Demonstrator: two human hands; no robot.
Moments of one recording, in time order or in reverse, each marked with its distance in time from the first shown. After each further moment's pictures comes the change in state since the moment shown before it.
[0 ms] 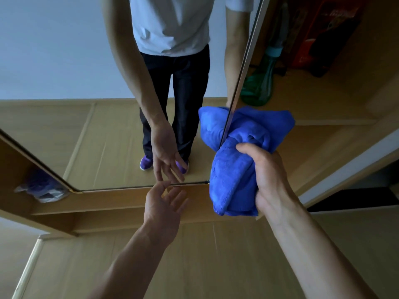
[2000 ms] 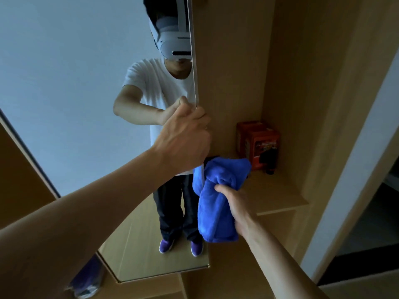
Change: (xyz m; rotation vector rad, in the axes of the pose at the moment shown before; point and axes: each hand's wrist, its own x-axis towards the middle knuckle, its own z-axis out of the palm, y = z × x) left_hand -0.310 0.192 0.310 -2.156 -0.002 -2.052; right_hand -0.049 -0.214 0.048 -0.085 -0.085 -0.069
